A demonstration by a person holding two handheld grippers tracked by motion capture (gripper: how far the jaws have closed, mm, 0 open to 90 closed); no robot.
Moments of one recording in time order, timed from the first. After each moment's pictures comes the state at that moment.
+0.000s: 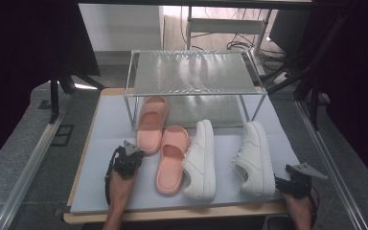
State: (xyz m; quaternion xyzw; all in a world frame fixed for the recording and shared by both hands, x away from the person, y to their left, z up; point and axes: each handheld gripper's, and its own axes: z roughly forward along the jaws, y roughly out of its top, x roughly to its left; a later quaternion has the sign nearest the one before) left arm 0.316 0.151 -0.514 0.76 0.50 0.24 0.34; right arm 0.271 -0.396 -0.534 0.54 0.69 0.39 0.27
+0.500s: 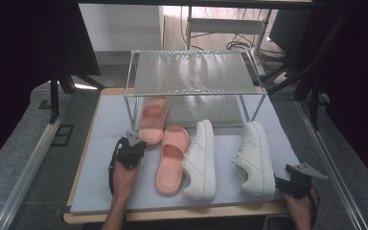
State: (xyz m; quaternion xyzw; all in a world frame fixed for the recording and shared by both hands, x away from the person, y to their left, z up) left arm 0.336 0.144 -0.502 0.76 0.49 0.25 0.35; right arm 0.271 -0.396 -0.534 0.54 0.69 0.39 0.27
